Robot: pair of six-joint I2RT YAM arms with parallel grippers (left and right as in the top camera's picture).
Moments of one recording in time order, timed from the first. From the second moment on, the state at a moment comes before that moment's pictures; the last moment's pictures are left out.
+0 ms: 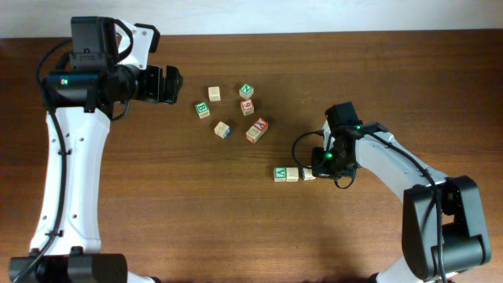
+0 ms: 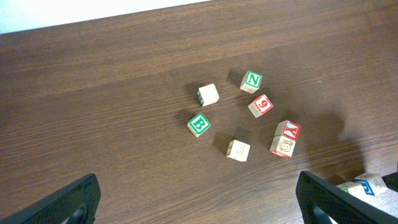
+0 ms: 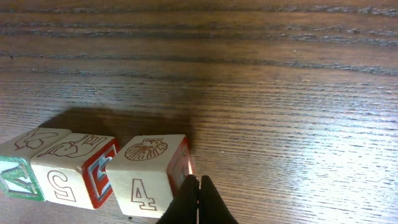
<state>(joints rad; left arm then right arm) 0.01 1.65 1.77 -1.01 0.26 0.15 0.21 1.76 1.05 -0.74 -0.21 0.28</state>
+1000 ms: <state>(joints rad) 0.01 1.65 1.77 -1.01 0.26 0.15 0.29 1.76 1.04 -0.68 -0.25 0.28</state>
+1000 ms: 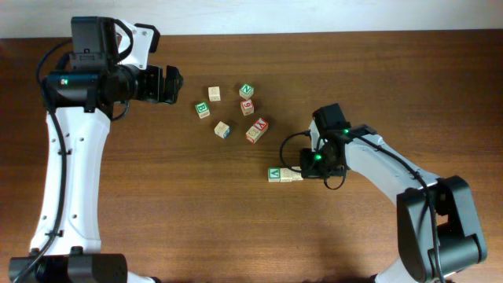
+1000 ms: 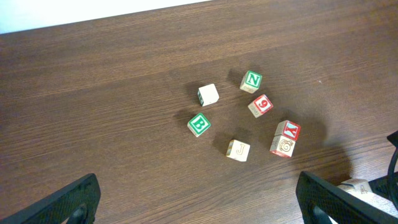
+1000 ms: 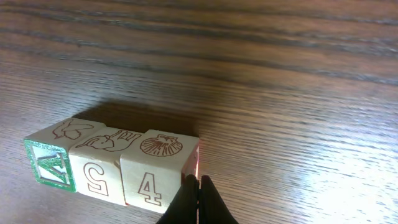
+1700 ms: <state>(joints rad) 0.01 1.73 1.77 -1.07 0.26 0.03 0.35 1.77 1.22 -0.65 -0.29 0.36</state>
